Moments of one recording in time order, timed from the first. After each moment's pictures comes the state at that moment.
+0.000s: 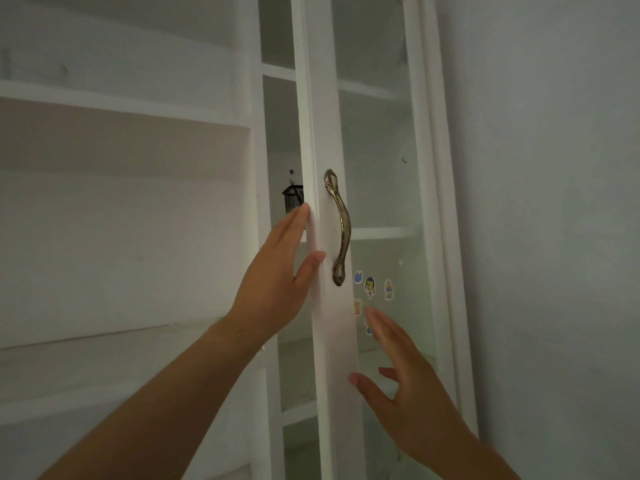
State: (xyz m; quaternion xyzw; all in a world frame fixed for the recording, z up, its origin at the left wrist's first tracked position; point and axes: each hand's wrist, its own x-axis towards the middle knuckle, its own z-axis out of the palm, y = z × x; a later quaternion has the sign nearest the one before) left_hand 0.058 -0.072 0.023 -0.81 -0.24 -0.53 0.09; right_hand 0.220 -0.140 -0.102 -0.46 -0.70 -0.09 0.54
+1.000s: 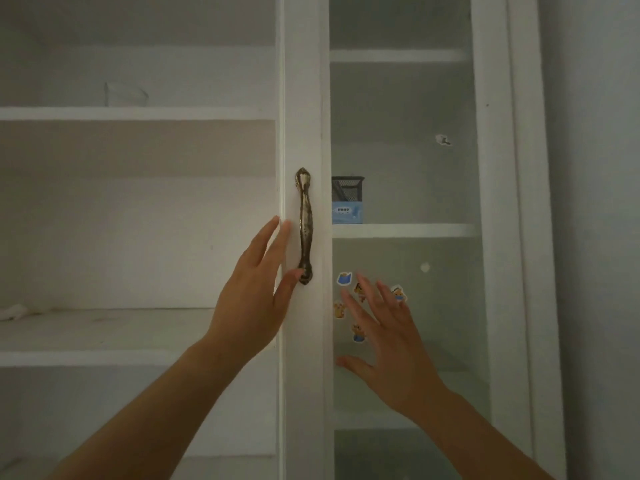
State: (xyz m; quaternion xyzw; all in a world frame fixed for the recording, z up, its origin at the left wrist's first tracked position) left_hand 0.080 -0.061 -0.005 -0.71 -0.43 -0.51 0.25; right_hand 0.275 -0.023 -0.071 -0.40 -0.79 -0.23 0.40
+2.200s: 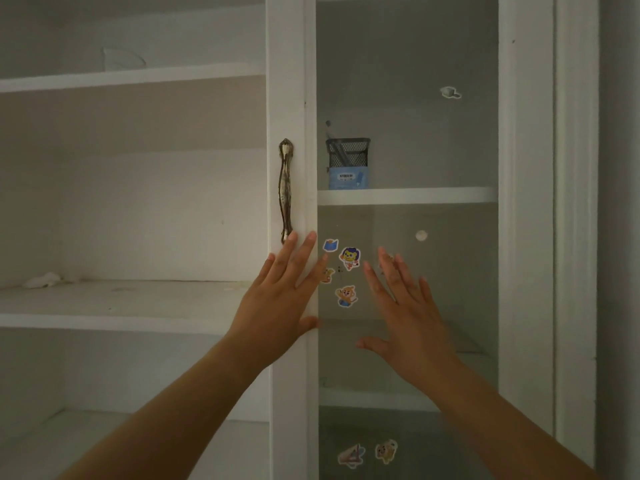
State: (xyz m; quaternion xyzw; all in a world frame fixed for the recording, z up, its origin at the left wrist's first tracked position) left_hand 0.105 -0.012 -0.056 -0.70 -0.49 -0.25 0.46; right_hand 0.309 0.013 -0.081 -0.45 -0.79 -0.24 0.34
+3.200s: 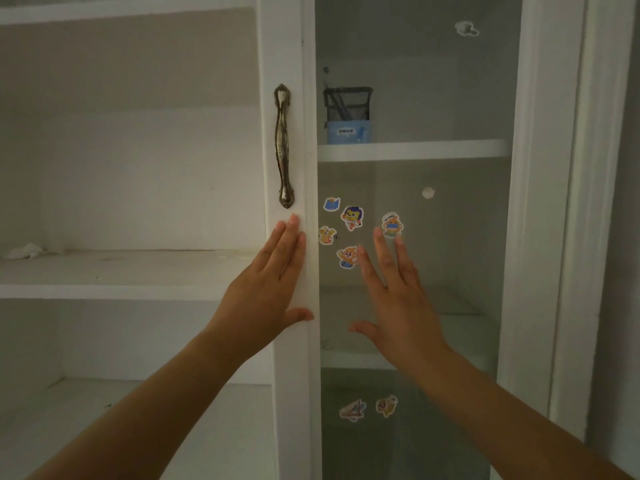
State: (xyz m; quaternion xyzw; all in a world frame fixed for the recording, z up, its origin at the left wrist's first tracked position) left_hand 0.086 -0.011 -0.088 -0.74 -0.49 -0.25 0.39; right_hand 0.288 0.011 -0.111 -0.47 -0.77 -0.24 0.36
